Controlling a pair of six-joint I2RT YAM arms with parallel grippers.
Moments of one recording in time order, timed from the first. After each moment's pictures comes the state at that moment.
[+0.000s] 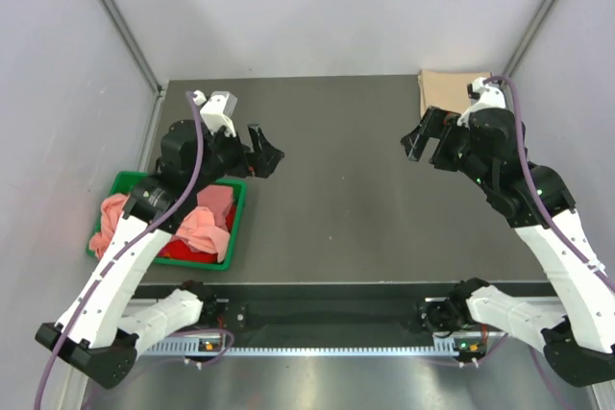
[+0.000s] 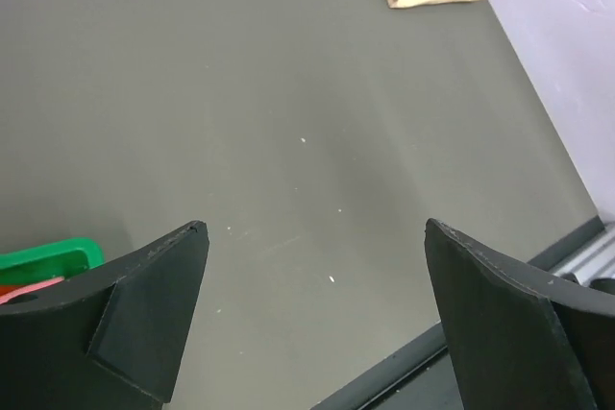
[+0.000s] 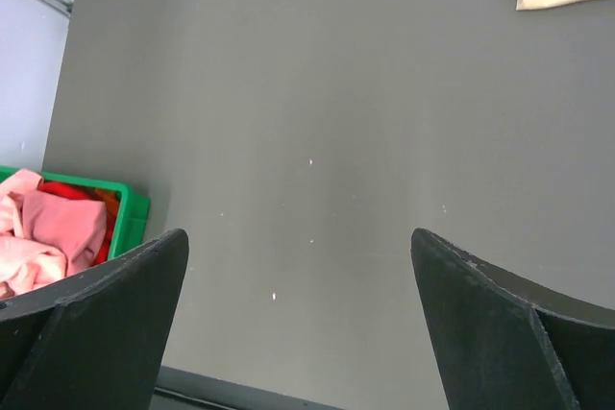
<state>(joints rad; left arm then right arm) -0.46 0.97 1.21 -0.57 0.14 -0.38 0.48 0.97 1.36 -0.82 0.19 0.52</state>
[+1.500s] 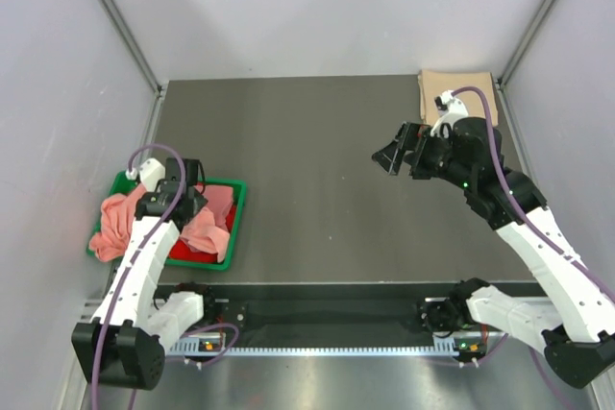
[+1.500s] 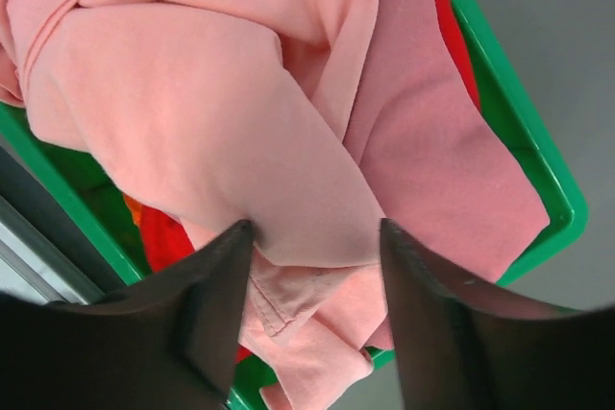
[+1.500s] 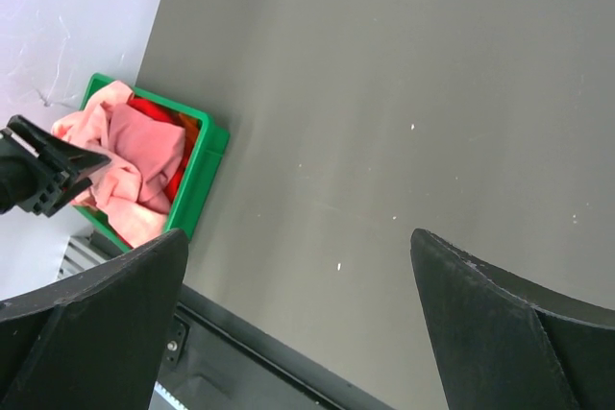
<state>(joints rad) -0.07 0.96 0.84 -0.89 -0.52 -0.85 0.48 0.96 1.15 -0.60 -0.12 0.54</state>
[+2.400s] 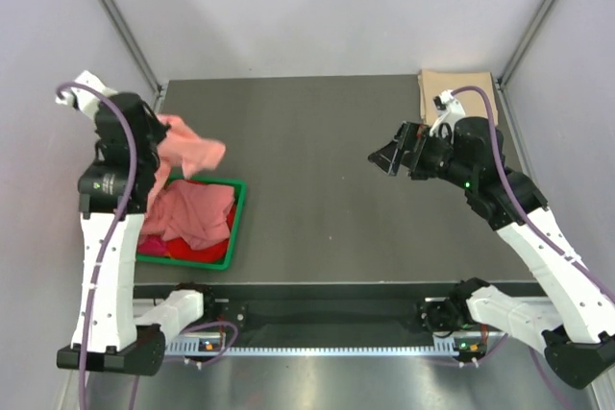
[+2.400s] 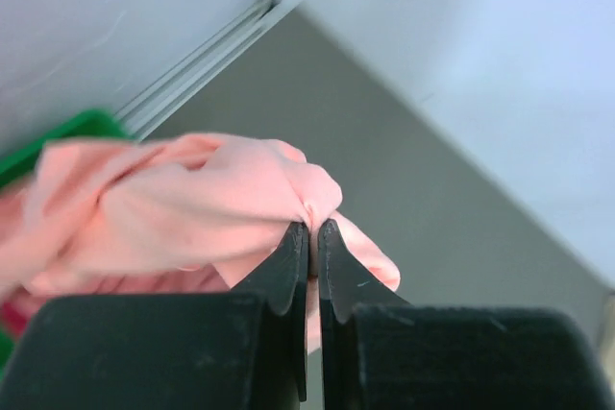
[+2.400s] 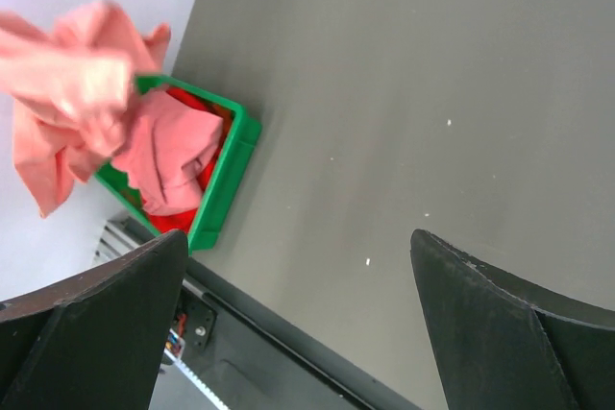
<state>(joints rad) -0.07 1.02 1.47 -0.82 -0.51 -0.62 0.48 0.96 1.15 -0.58 -0.19 0.57</state>
